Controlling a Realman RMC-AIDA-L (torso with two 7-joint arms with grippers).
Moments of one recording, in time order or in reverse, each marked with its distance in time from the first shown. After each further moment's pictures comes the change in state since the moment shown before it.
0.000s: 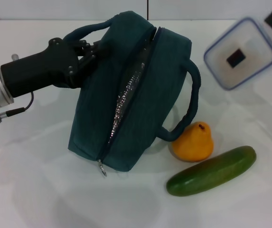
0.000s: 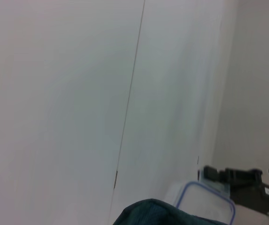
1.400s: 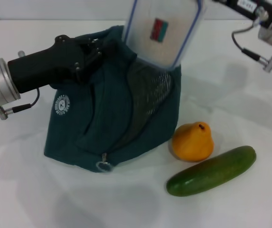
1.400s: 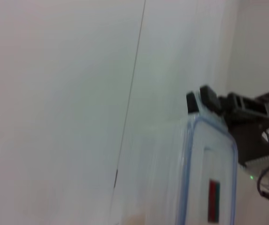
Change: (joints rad) left arm -0.031 -0.001 0.001 -0.028 0.005 -0.021 0.002; right arm 0.292 0.013 -0.202 -0.117 0.001 0.031 0.139
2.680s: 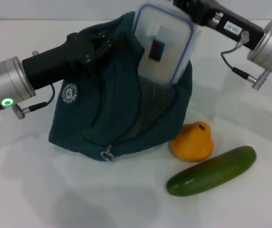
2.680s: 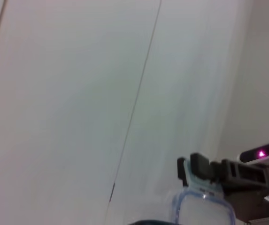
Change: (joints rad) left arm -0.059 -0.002 -0.001 -0.145 -0.062 -0.021 0.015; right arm -0.049 0.000 -0.321 0.011 0.308 0.138 -0.120
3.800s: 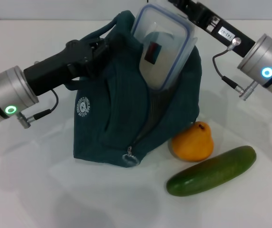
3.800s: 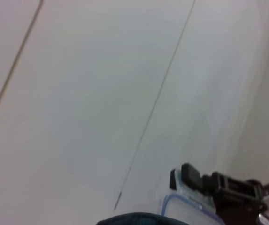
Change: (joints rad) left arm 0.005 -0.003 0.004 -0.110 -0.078 -0.011 0.001; right arm -0.036 0.000 -0.459 -0.020 0.584 0.135 -0.042
